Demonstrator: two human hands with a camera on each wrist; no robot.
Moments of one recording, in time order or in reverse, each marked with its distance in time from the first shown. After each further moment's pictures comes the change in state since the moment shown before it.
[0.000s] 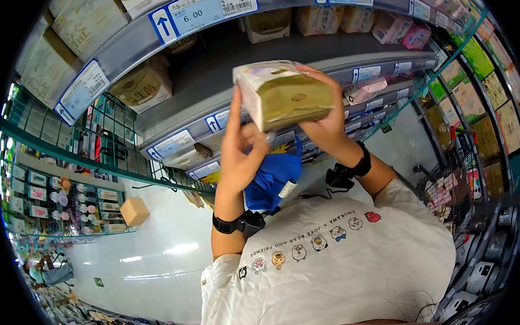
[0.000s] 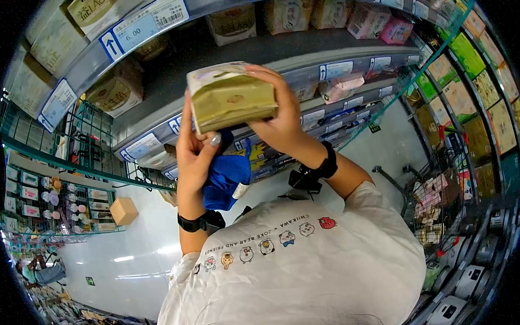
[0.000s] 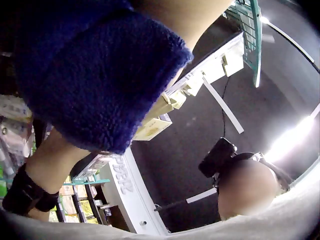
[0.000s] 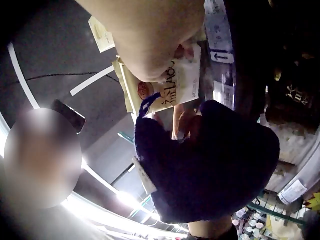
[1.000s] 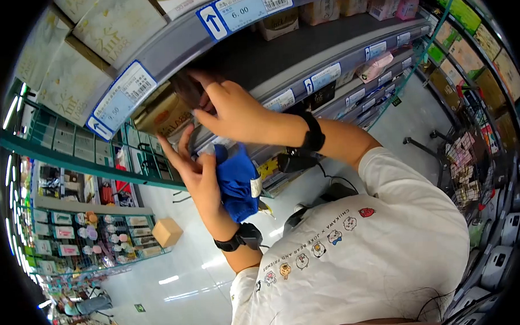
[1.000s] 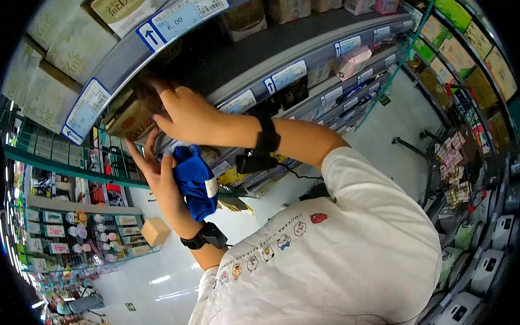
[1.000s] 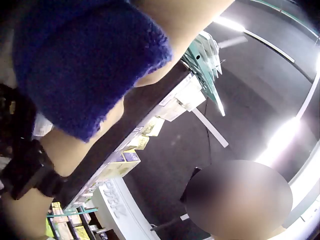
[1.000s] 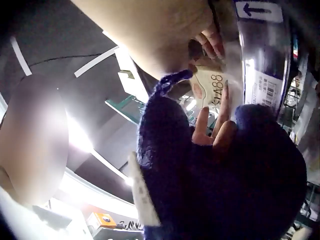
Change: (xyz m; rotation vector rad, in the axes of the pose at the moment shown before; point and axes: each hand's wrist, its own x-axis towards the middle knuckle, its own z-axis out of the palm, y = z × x) left_hand -0.031 0.046 -0.125 0.270 0.351 0.126; right_hand 0.061 -0.034 0.179 -0.075 -0.260 0.211
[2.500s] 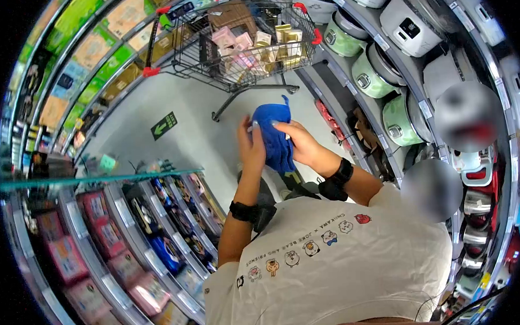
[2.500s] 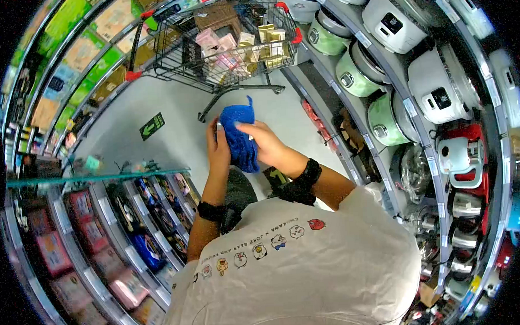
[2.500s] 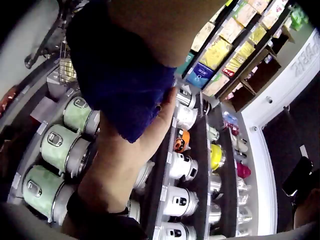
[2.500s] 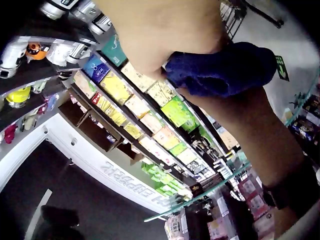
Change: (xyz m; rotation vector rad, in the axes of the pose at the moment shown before) left_hand -0.381 -0.119 0.720 -0.355 -1.575 -0.299; right_hand -0.573 0.005 -0.510 0.747 1.808 0.481
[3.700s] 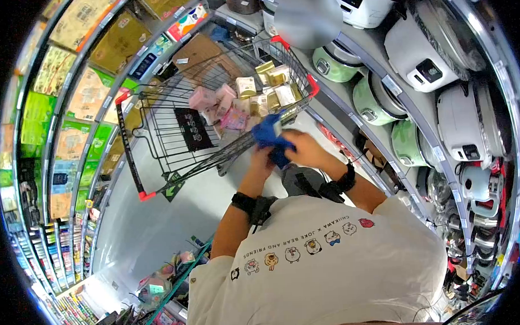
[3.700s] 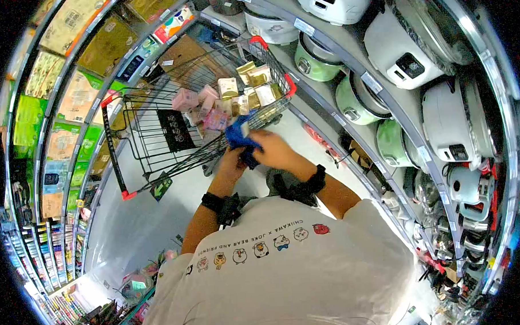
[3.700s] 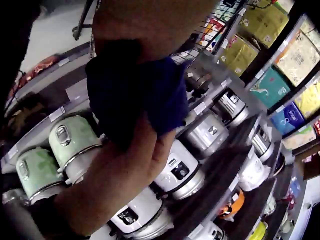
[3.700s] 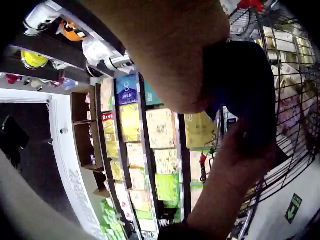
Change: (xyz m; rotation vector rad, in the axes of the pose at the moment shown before) left_hand 0.296 -0.171 0.149 -0.500 -0.665 -0.545; right_hand 0.222 -0.213 -0.115 -1.526 0.188 -0.704
